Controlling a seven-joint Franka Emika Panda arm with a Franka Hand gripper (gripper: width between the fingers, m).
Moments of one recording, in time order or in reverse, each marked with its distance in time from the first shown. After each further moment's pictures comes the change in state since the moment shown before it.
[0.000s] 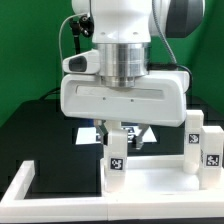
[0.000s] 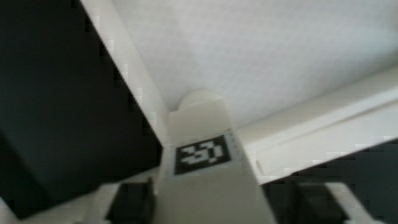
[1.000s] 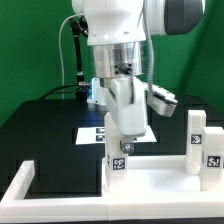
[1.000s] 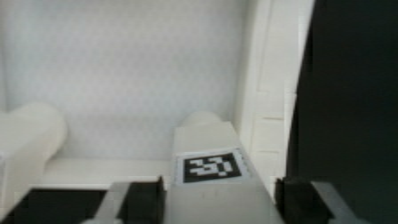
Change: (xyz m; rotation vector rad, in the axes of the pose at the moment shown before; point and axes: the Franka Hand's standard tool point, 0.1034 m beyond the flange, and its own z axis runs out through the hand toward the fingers) arm 0.005 -0.011 0.001 0.096 -0.050 1.278
